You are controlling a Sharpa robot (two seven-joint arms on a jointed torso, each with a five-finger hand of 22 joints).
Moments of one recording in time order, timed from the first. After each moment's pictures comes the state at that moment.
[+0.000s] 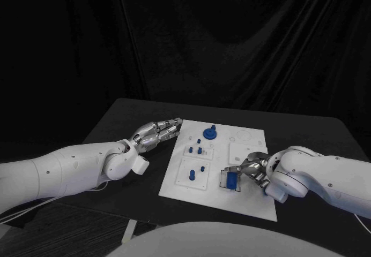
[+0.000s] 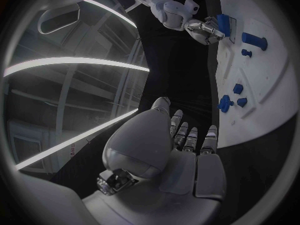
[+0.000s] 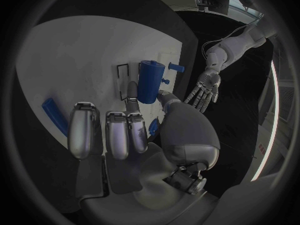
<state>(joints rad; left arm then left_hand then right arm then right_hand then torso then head) 1.00 -0.82 -0.21 1.26 -0.13 0.19 0.63 1.57 0.23 -0.15 0.28 0.56 0.43 0.11 0.06 0.04 0.02 0.07 0.23 0.03 0.00 0.08 0.02 0.01 0.19 0.01 0.26 0.01 0.04 1.11 -0.80 -0.21 1.60 -0.74 -0.15 -0.61 0.96 -0.06 0.16 0.14 0.49 1.08 0.05 0.22 0.67 1.46 -0.03 1.55 1.30 1.46 -0.08 1.55 1.30 0.04 1.47 0.01 1.39 1.30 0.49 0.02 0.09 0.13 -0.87</state>
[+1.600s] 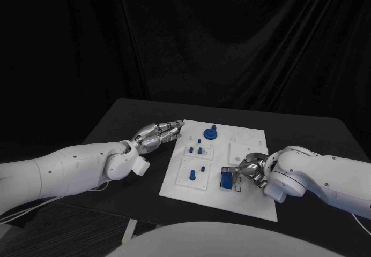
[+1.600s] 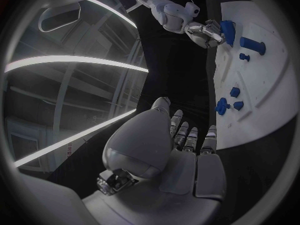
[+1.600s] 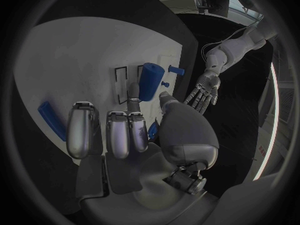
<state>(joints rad) 0.99 -0.82 -0.21 1.26 -0.13 0.21 0.61 1.57 0.23 -0.15 0.28 0.56 0.43 0.11 0.06 0.04 0.03 0.08 0.23 0.03 0.00 0.09 0.02 0.01 0.19 0.01 0.26 0.01 0.04 1.11 -0.78 -0.21 1.59 -0.74 -0.13 -0.61 0.91 -0.04 0.08 0.24 0.08 1.02 0.06 0.25 0.71 1.46 -0.02 1.55 1.30 1.46 -0.08 1.55 1.30 0.04 1.46 0.02 1.38 1.30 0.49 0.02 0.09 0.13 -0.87</state>
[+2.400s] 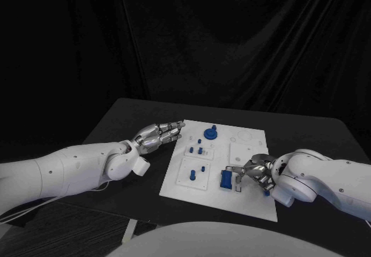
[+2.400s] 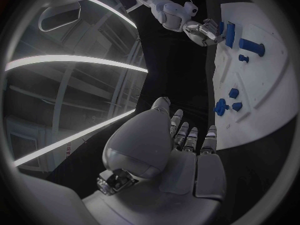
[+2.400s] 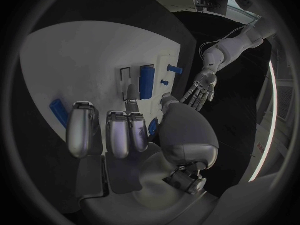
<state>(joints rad) 0.99 -0.82 -0.21 1.25 -0.13 0.22 0.61 1.57 0.23 -0.15 0.28 0.56 0.44 0.11 0.07 0.04 0.02 0.08 0.23 0.03 0.00 0.09 0.02 0.01 0.19 0.01 0.26 0.01 0.04 1.11 -0.85 -0.21 1.65 -0.74 -0.16 -0.58 0.91 -0.04 0.01 0.27 0.06 1.00 0.05 0.26 0.72 1.46 -0.02 1.55 1.30 1.46 -0.08 1.55 1.30 0.04 1.46 0.02 1.37 1.30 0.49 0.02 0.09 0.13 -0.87</state>
